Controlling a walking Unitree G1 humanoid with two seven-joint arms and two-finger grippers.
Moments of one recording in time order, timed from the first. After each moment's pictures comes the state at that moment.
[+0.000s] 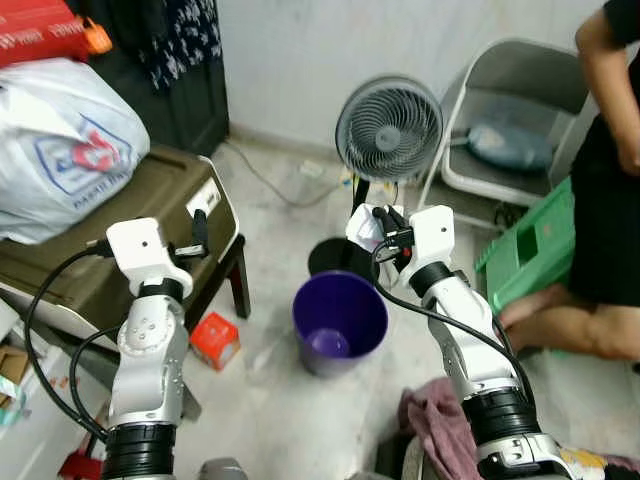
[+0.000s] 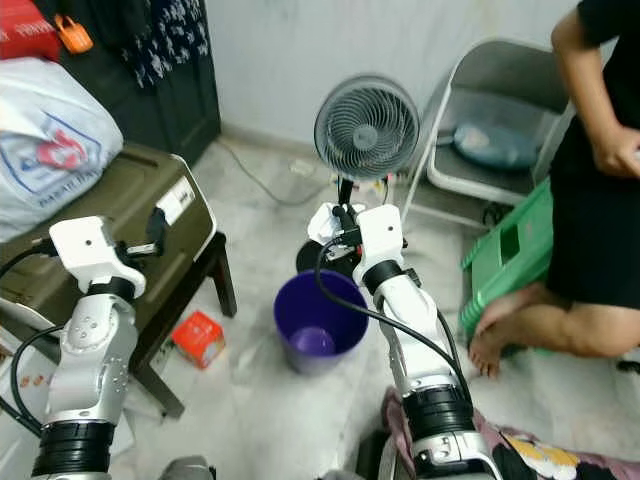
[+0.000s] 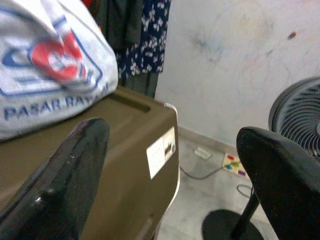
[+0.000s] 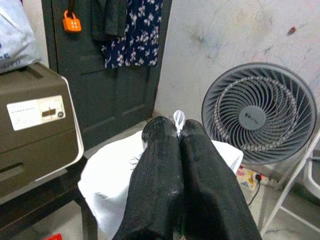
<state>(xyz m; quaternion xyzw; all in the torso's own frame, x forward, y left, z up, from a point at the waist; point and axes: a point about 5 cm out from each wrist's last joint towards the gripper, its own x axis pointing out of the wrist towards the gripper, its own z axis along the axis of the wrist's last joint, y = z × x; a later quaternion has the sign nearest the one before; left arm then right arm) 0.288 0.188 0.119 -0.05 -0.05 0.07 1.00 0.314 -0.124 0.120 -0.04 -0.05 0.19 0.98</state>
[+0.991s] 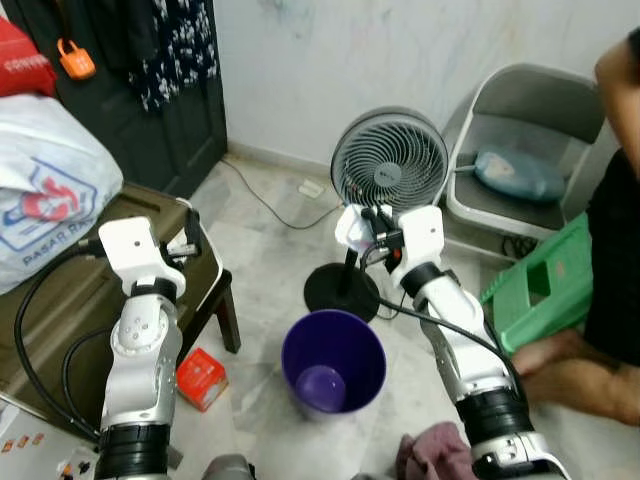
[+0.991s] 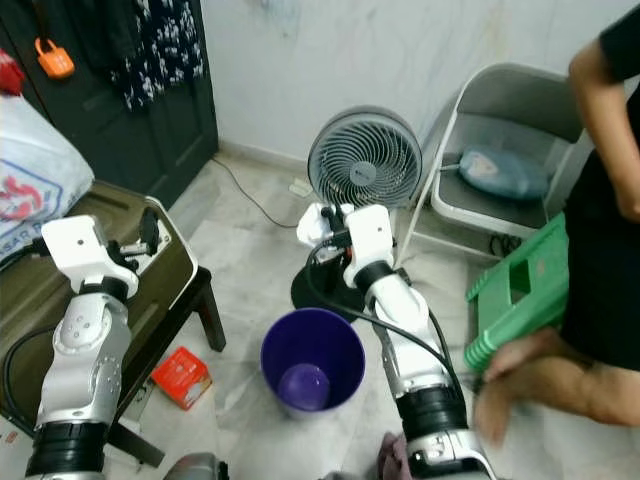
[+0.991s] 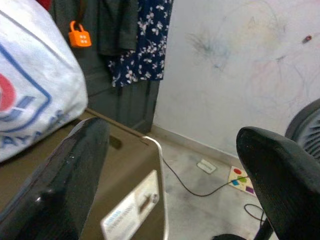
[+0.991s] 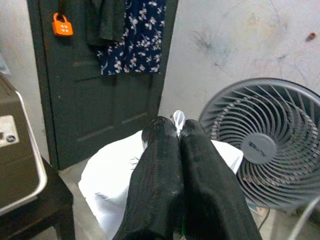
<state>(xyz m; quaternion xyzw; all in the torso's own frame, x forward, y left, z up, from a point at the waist) 0.288 0.191 0.120 -0.05 -0.05 0.07 0.99 0.314 -0.118 0.121 -0.04 -0.05 0.20 0.98</state>
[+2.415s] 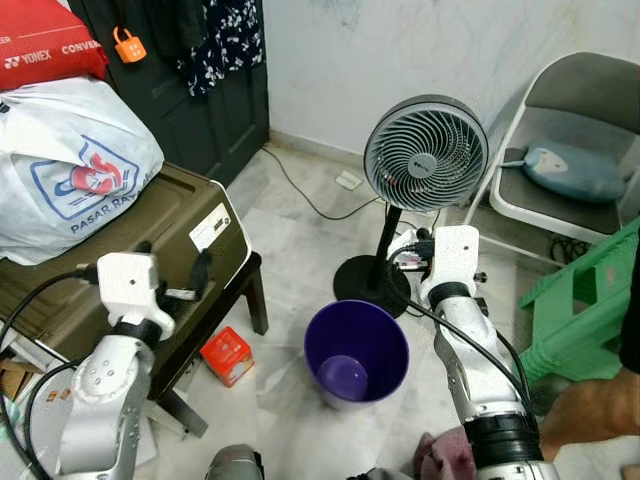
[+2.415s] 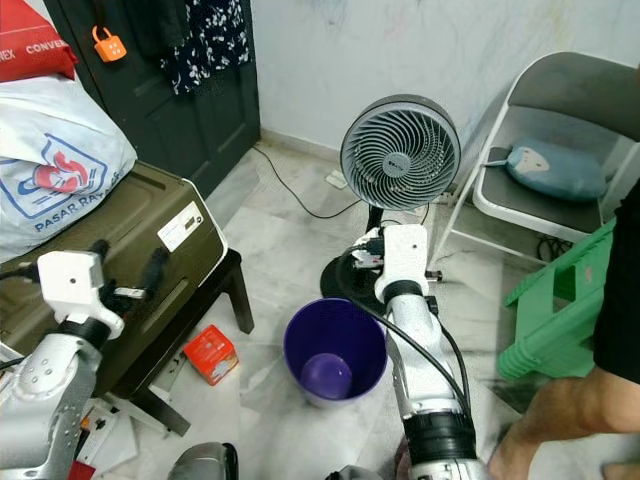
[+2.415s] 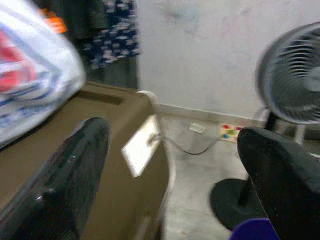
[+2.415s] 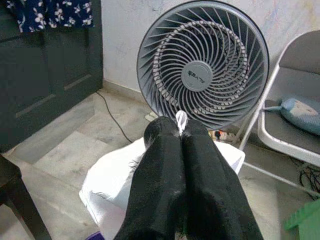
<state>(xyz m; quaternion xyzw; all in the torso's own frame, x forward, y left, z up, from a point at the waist) 0.245 0.200 0.114 0.01 -0.01 -0.07 1.00 0.300 -0.149 0.099 -0.04 0.02 -0.01 1.00</state>
